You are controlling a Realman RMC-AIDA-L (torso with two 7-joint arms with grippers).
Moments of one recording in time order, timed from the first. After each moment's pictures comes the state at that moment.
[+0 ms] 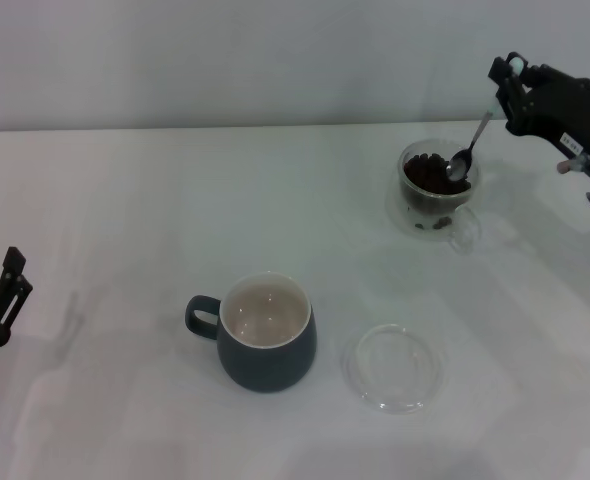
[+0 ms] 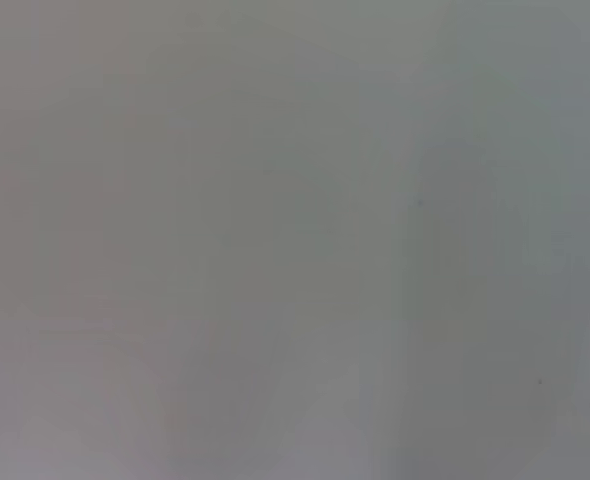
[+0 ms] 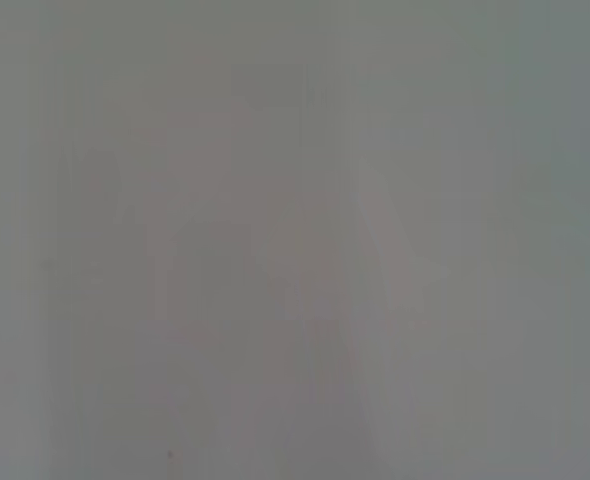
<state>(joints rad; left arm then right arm) -0.23 -2.08 2.82 0.22 -1.24 1.43 -0.13 0.51 2.03 -1.11 -0.28 -0.71 -1.06 0.72</state>
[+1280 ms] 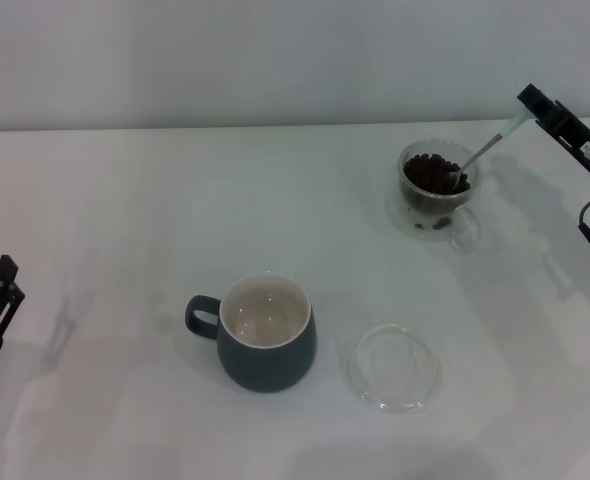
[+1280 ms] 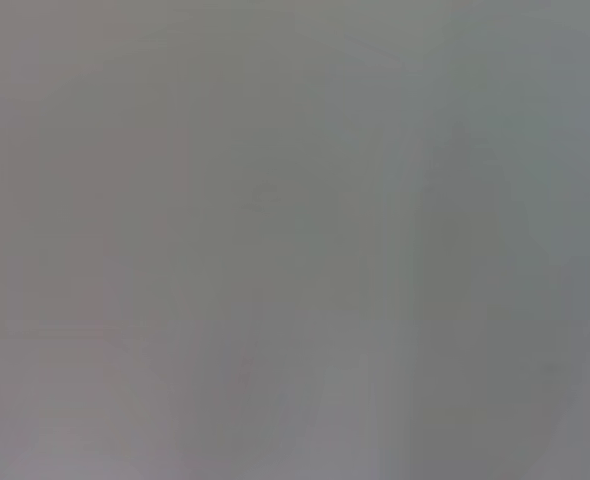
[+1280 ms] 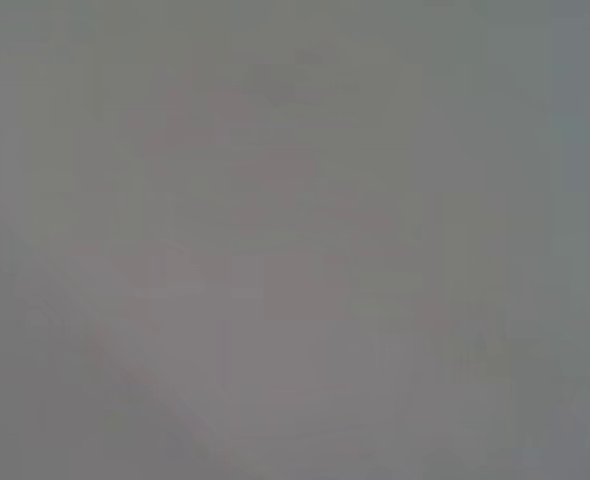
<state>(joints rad) -0.22 -2.08 2.82 0.21 -1.24 1.43 -0.13 0.56 2.03 -1.11 -0.16 -0.53 -0.92 1.21</state>
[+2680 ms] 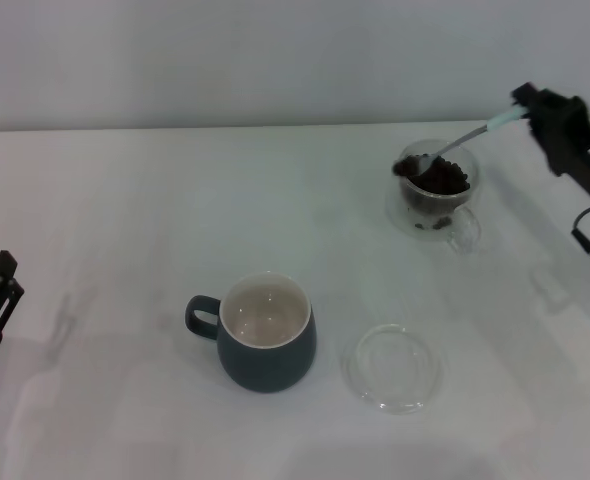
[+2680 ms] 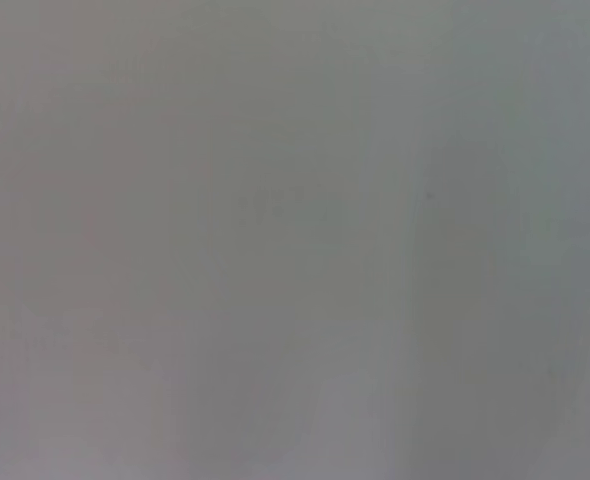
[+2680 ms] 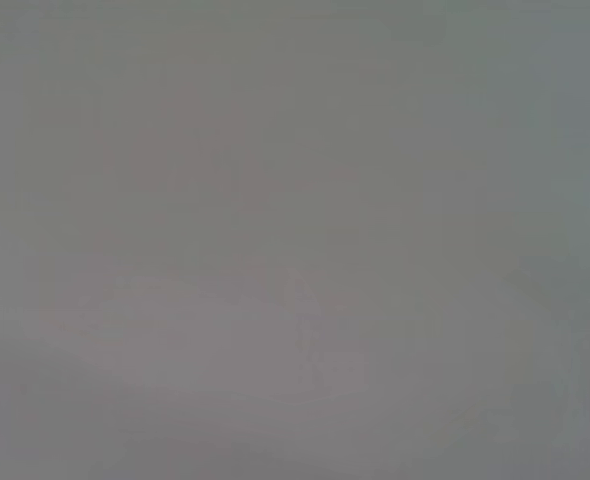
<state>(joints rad) -0.23 -2.08 2.82 0.20 -1.24 1.43 -0.13 0.52 2.02 -1.25 -0.13 -0.44 -1.09 1.66</state>
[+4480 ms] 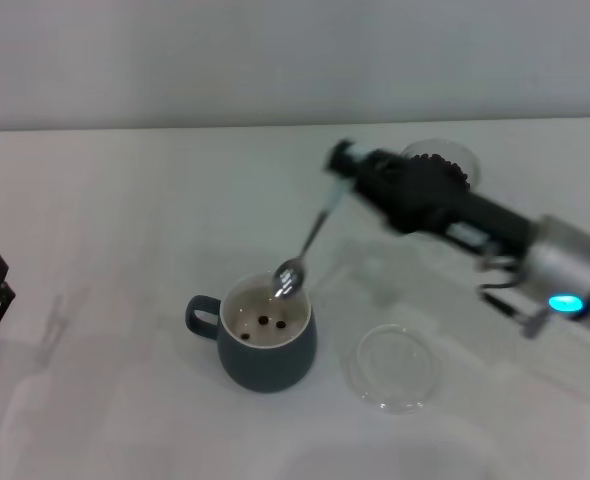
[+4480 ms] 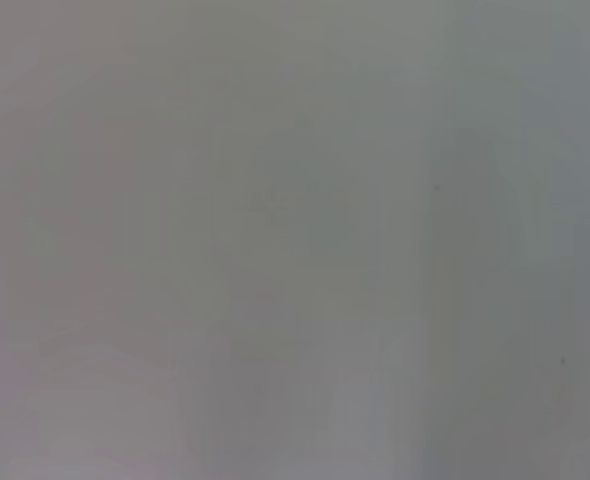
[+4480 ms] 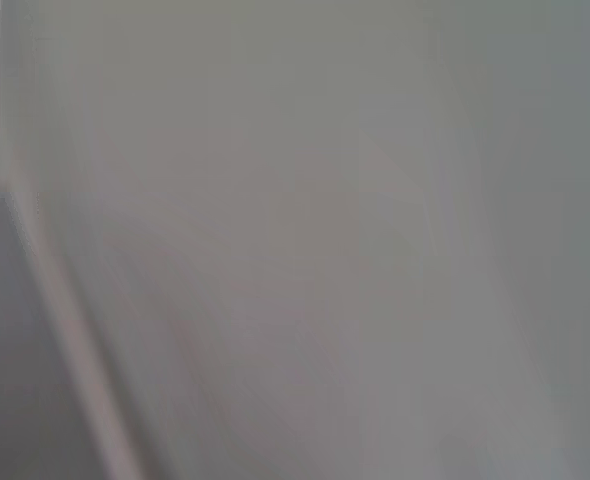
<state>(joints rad) -0.23 -2.08 2.82 0.18 -1.24 1.43 -0.13 0.37 2.01 -1.79 -0.50 -0.43 -1.30 1.10</state>
